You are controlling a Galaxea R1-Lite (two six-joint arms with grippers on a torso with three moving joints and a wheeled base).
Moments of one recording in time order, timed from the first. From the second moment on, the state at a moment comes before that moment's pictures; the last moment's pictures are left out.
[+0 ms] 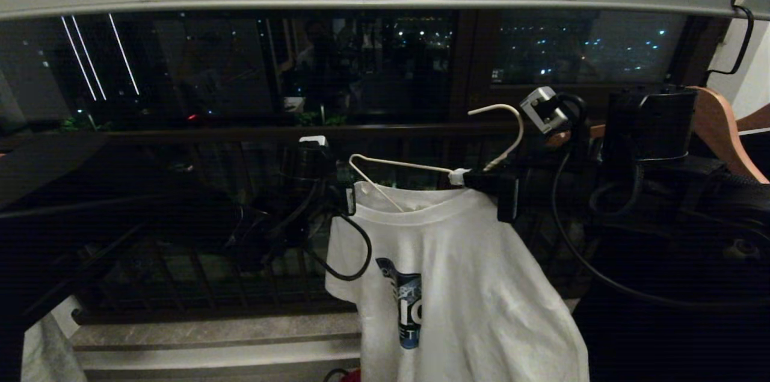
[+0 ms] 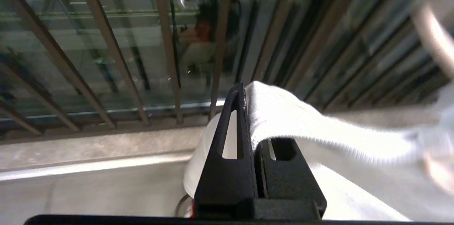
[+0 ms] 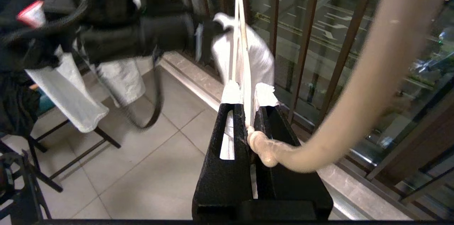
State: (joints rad) left arm -0.50 2.06 -1.19 -0.57 0.31 -0.24; right arm 0.43 1.68 -0.98 -0.53 0.43 0.05
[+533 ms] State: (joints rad) left arm -0.67 1.96 -1.02 -0.57 0.27 -0.12; right arm 0.43 1.75 -0.99 -0.71 0.39 0.13
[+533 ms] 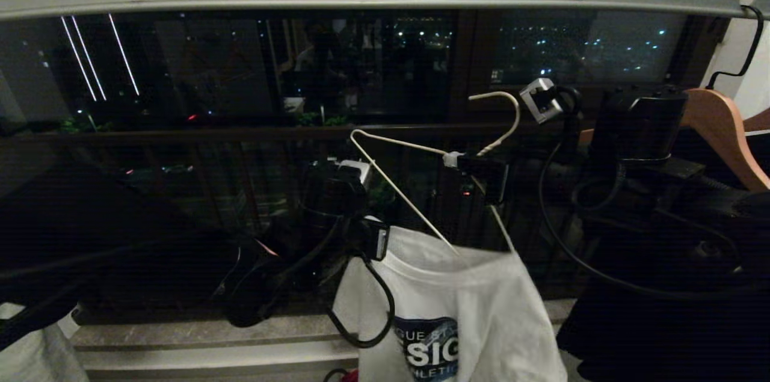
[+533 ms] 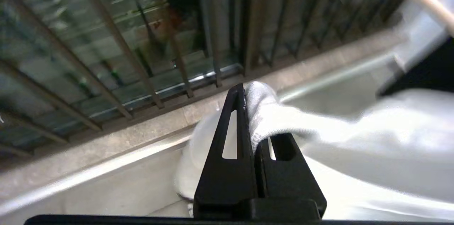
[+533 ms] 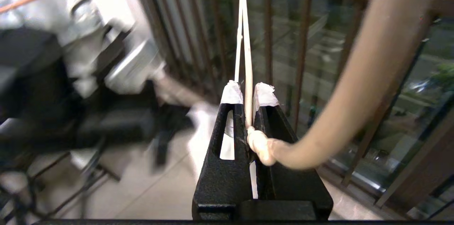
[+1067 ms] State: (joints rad) left arm -0.71 1.92 -0.97 -0.58 0.27 -0.09; right arm 0.42 1.81 -1.01 -0.79 0.30 0.14
